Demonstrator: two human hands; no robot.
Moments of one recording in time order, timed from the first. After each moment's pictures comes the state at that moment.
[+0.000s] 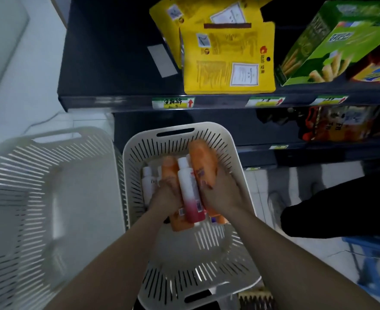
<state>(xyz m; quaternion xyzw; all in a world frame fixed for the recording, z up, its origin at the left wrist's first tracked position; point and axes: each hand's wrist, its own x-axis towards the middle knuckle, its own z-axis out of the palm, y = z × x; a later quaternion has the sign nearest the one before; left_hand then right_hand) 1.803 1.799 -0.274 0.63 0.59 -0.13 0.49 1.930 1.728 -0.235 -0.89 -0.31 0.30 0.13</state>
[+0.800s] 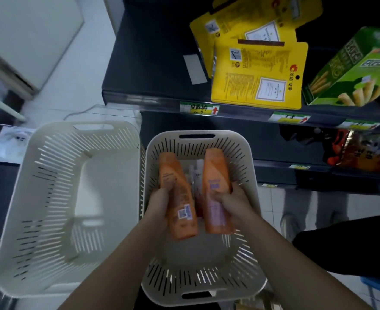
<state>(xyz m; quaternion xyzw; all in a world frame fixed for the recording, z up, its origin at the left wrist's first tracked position) 1.768 1.784 -0.244 0.16 0.62 0.19 0.74 1.935 1.722 -0.238 -0.77 -0.07 0.54 0.34</state>
